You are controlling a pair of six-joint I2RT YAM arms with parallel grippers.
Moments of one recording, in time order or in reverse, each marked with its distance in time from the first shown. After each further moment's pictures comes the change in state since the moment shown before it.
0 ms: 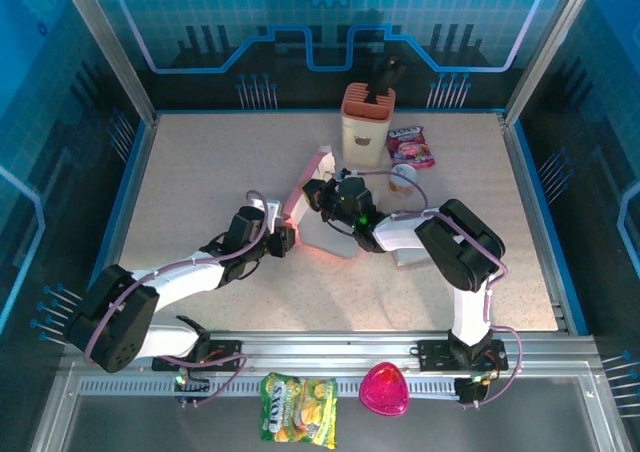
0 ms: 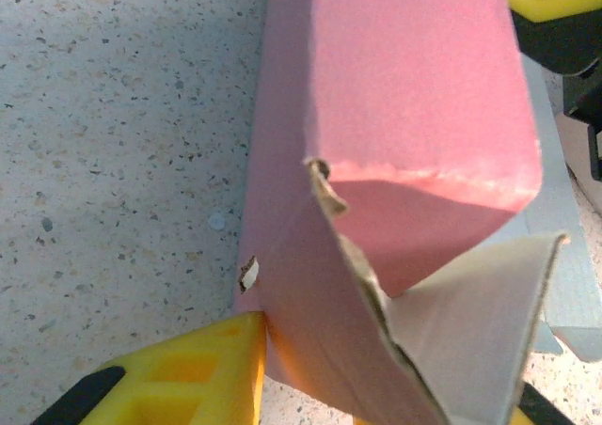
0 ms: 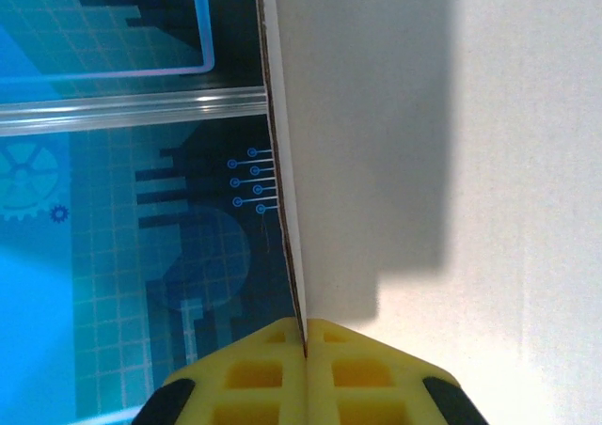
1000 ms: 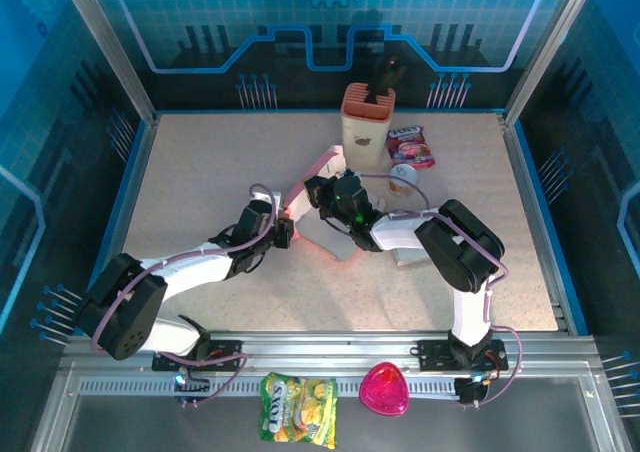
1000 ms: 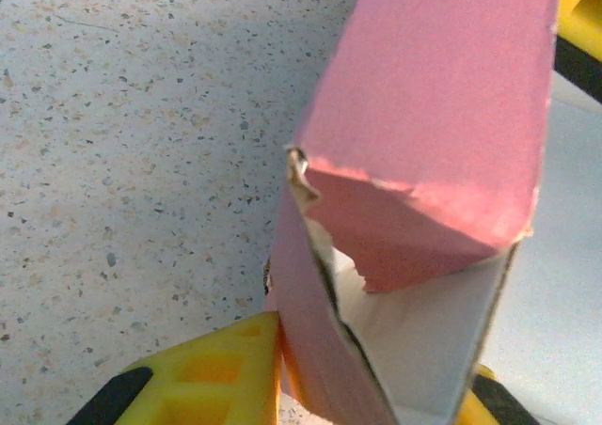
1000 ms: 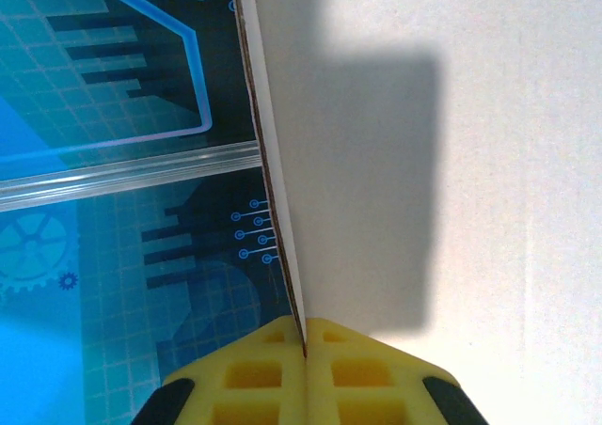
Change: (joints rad) left arm -0.028 0.072 0.090 -0.055 -0.179 -0.033; right arm 0.019 -0.002 0.031 -0.066 0.128 0.088
